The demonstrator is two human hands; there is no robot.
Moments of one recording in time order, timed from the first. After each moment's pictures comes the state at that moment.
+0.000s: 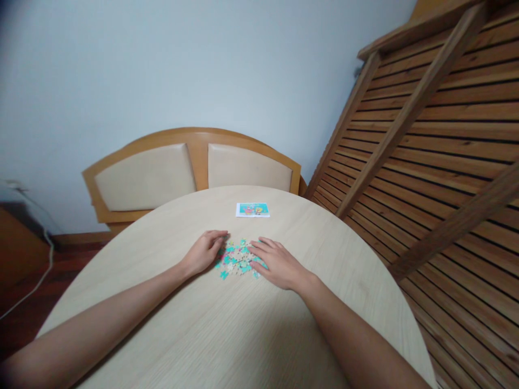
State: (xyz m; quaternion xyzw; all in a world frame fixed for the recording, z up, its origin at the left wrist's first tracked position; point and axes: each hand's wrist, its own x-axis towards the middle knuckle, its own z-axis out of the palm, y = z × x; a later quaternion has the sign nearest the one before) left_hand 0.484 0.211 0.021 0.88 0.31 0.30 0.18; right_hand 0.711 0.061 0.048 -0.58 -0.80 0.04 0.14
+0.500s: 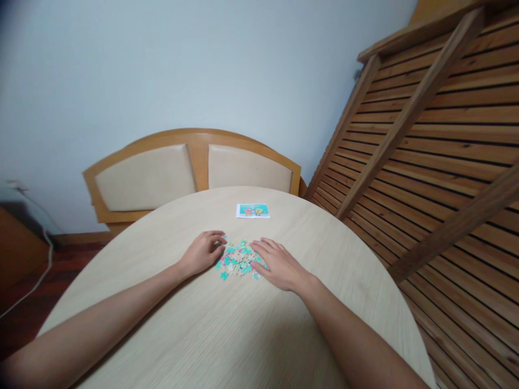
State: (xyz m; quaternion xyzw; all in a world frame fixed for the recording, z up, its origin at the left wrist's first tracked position) left_hand 0.476 0.211 0.026 0.91 0.30 0.26 0.12; right_hand 0.712 0.061 0.046 -0.59 -0.79 0.04 0.16
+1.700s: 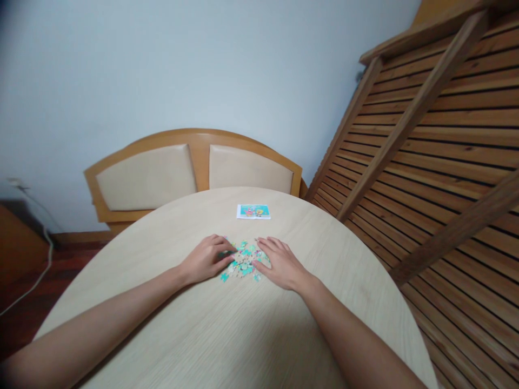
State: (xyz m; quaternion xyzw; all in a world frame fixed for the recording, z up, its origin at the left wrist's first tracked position) left_hand 0.476 0.189 0.047 0.95 0.17 0.23 0.10; right_hand 0.719 0.067 0.037 -0.63 -0.76 0.02 0.18
